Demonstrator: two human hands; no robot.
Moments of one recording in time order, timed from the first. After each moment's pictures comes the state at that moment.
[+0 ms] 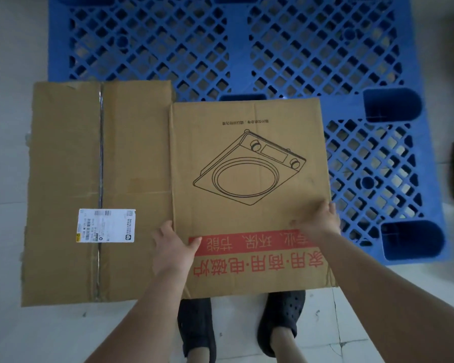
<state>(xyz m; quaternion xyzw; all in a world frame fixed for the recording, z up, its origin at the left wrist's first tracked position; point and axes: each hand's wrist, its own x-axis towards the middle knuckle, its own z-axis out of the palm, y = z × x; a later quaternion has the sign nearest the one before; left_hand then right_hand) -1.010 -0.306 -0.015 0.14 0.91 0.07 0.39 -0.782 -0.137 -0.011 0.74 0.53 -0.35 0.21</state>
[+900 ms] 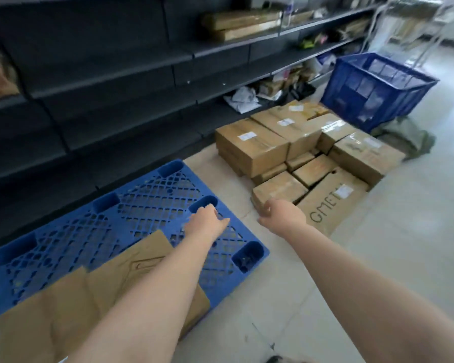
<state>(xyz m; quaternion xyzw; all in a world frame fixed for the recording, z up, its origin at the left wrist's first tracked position) -0.655 -0.202 0.524 0.66 0.69 -0.01 0.30 -0.478 -0.232 0.551 0.76 0.62 -0.20 0.03</state>
